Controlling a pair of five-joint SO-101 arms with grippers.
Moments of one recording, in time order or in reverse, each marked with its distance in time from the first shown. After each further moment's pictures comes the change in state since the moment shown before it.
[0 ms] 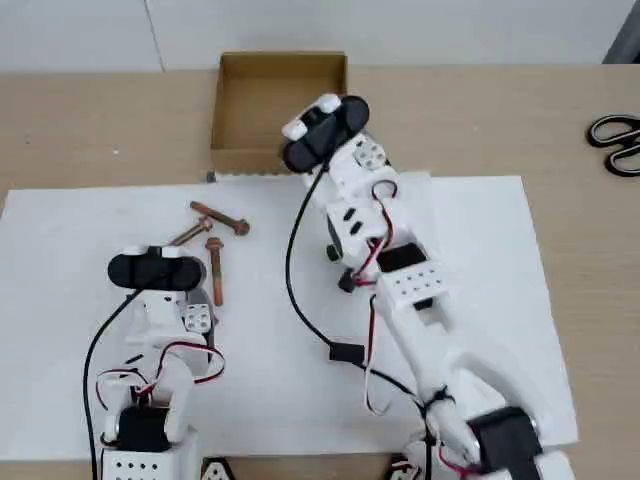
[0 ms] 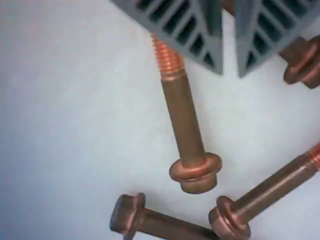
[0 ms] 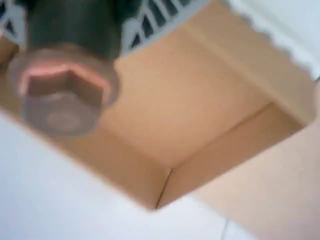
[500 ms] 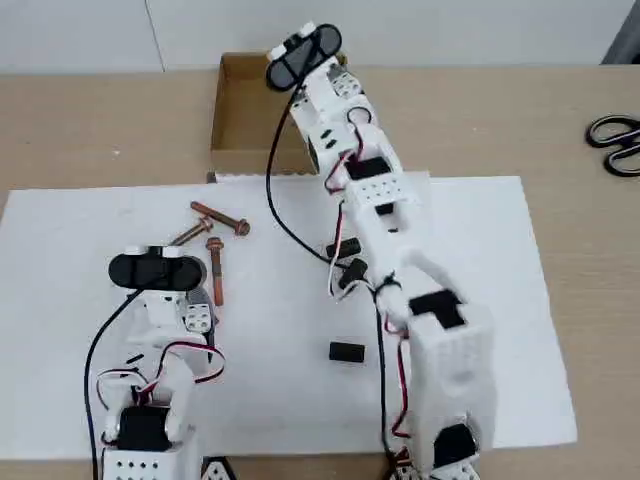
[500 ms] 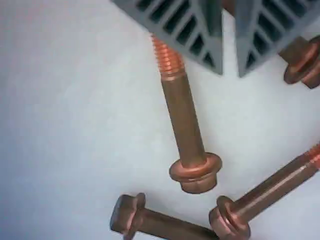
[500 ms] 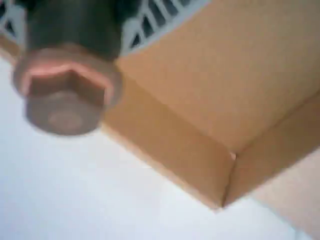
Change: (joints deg) left arm 0.0 0.0 0.0 0.0 0.0; right arm 2.6 46.6 -55.9 13.3 0.6
